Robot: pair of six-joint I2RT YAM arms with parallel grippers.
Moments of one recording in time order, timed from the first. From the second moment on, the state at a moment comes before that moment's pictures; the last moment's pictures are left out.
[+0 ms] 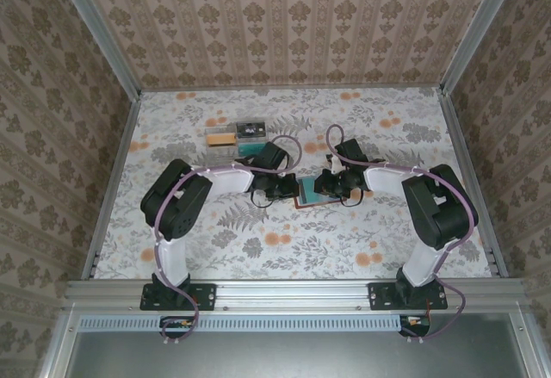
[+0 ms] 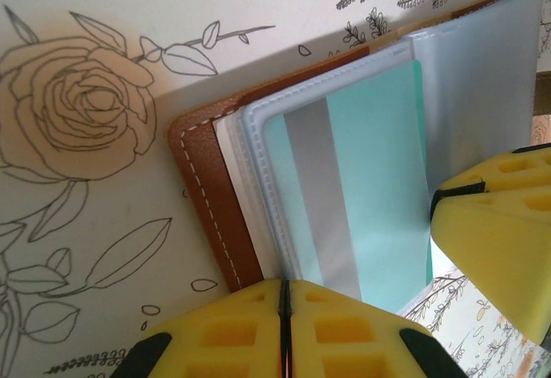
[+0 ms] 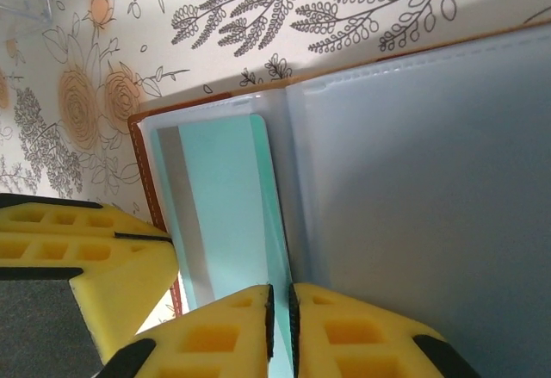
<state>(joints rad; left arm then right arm) -0.74 1.93 1.11 -0.20 0.40 -0.71 0.36 1.74 0.89 -0.22 -0.44 0.58</state>
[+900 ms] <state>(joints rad) -0.75 1.96 1.18 -0.31 0.38 -0.70 0.36 1.74 0.89 -0.23 -0.43 0.55</state>
